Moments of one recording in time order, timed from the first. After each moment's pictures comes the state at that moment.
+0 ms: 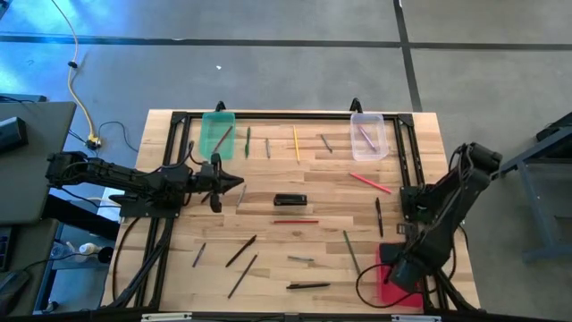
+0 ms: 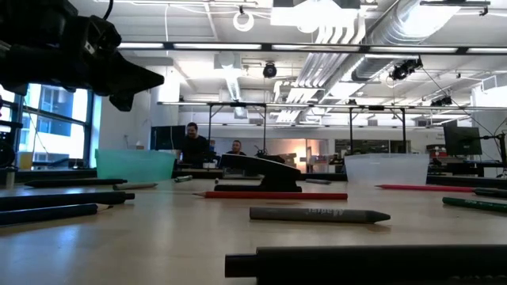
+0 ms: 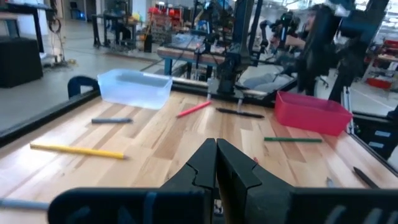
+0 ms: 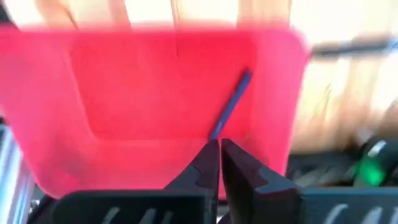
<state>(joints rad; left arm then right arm) 0.15 0.84 0.01 0.77 -0.08 -0.13 0.98 1.45 1.07 -1.17 -0.07 1.05</state>
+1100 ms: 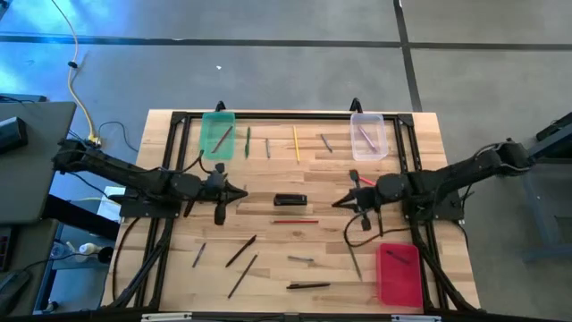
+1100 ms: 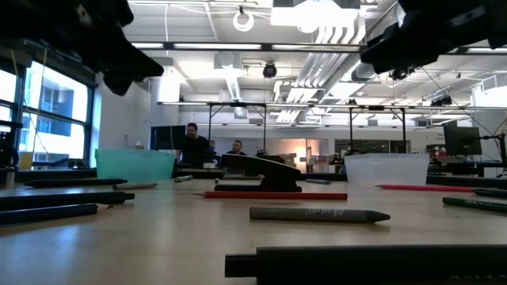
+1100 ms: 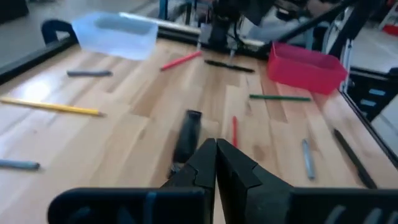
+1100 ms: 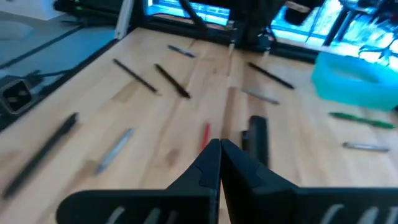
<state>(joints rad) -0.12 0.84 0.31 0.19 -0.31 -0.27 0.21 0.94 0.41 0.20 0.05 -0.14</state>
